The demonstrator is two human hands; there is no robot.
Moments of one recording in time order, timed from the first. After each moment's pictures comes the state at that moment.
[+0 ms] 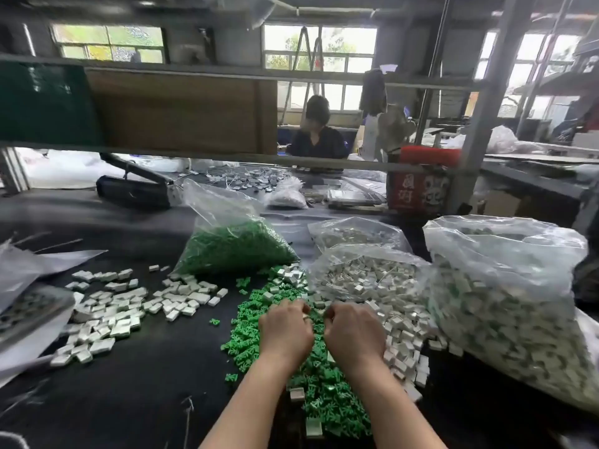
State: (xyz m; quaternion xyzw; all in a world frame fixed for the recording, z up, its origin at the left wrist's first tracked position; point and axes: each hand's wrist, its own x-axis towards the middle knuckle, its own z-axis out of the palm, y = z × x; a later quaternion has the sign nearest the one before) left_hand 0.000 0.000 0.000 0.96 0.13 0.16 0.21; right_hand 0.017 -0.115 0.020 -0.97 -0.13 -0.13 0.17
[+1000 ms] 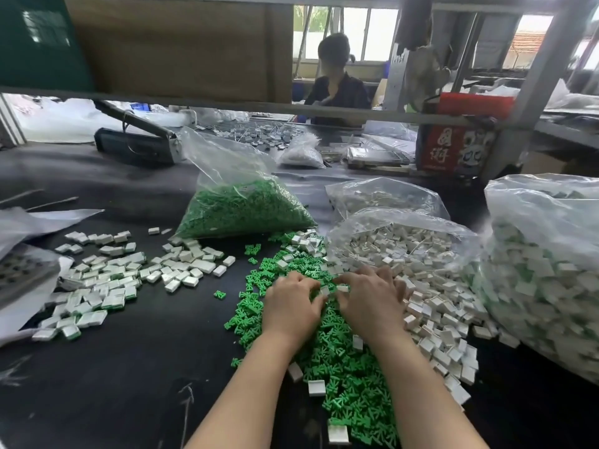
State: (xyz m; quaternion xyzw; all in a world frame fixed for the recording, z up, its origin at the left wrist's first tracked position) left_hand 0.035 0.035 -0.044 0.96 0.11 0.16 0.22; right_hand 0.078 -0.097 -0.020 -0.97 -0.18 -0.07 0.18
